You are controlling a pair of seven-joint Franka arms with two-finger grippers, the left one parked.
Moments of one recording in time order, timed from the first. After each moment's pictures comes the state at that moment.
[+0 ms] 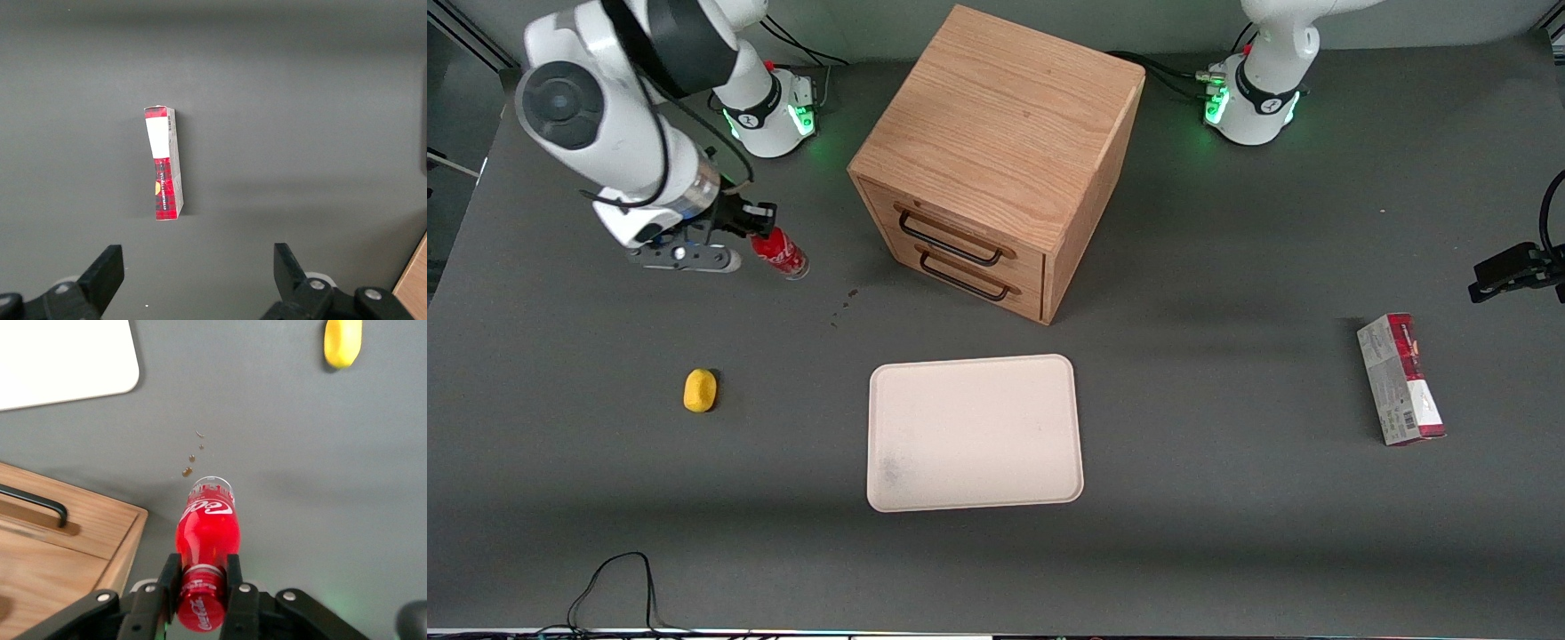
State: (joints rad) arm 0.24 -0.05 0.08 -1.88 0.05 1.62 0.42
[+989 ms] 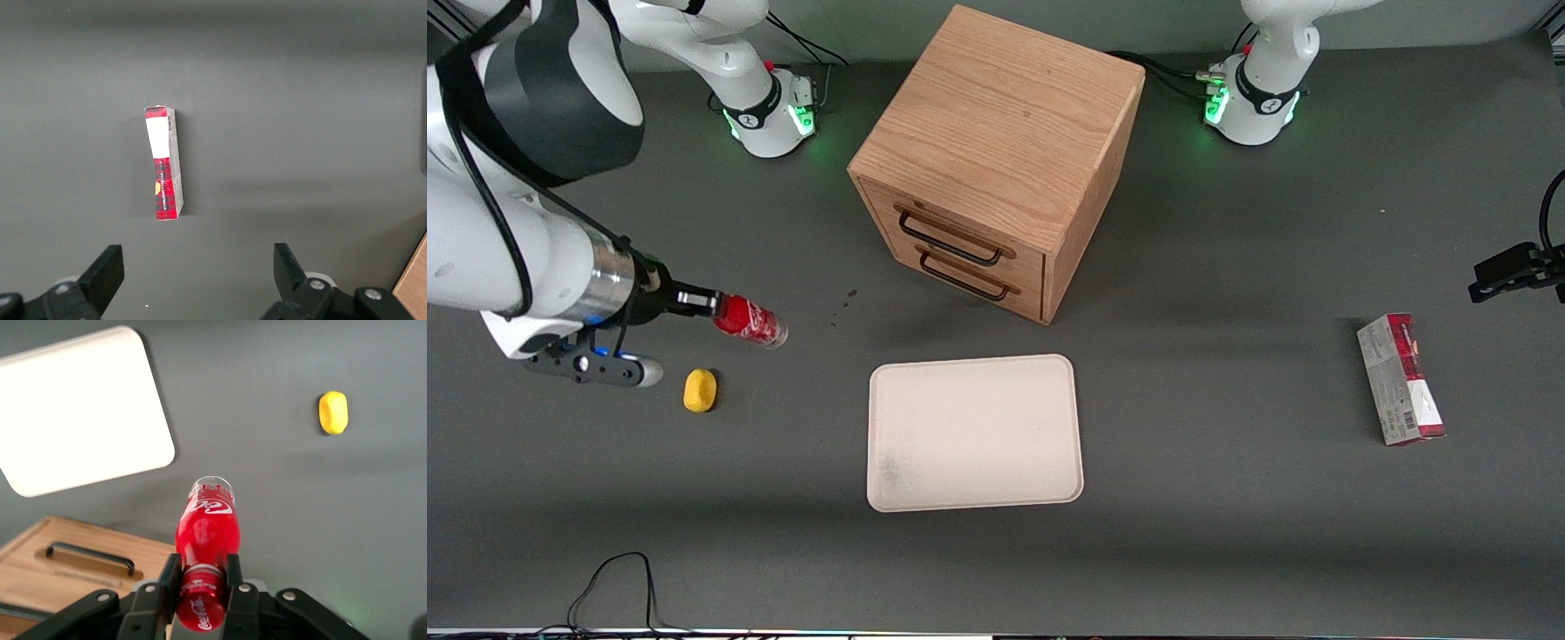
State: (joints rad) arm 0.19 0.47 0.06 -1.03 0.07 1.30 0.48
